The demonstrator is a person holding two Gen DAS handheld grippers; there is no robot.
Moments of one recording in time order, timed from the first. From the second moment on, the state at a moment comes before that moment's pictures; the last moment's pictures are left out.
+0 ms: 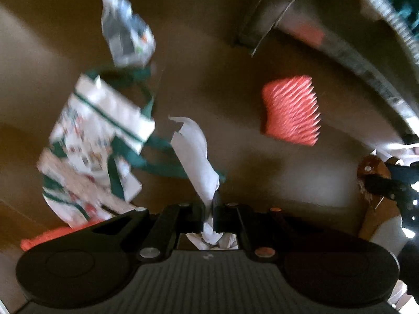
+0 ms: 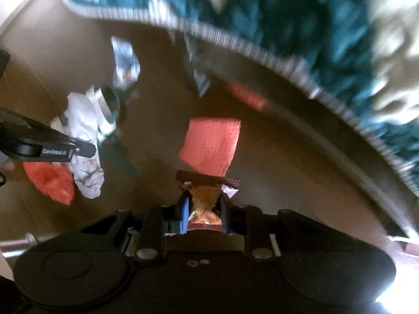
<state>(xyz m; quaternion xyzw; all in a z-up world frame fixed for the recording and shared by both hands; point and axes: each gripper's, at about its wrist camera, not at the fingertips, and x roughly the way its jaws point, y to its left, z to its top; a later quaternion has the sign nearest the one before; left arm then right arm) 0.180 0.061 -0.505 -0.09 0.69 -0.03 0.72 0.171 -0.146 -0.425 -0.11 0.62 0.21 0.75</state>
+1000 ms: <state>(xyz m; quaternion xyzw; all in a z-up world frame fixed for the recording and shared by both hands) 0.161 0.016 -0.108 0.05 0.36 -0.07 0.93 0.108 -0.200 -0.040 -0.09 0.31 0.15 0.93</state>
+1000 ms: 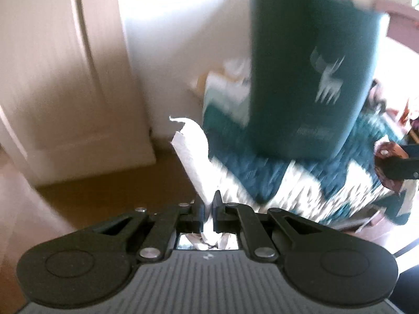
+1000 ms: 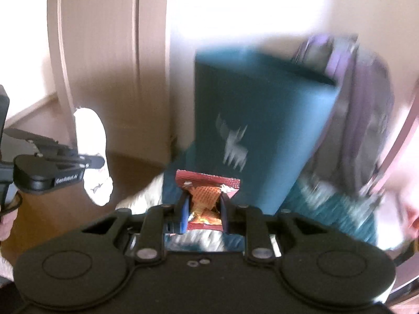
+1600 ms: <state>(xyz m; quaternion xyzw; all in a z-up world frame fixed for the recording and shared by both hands) 0.186 -0.066 0.102 0.04 0.24 -0.14 0.96 0.157 -0.245 0.087 -0.09 0.18 0.09 0.98</state>
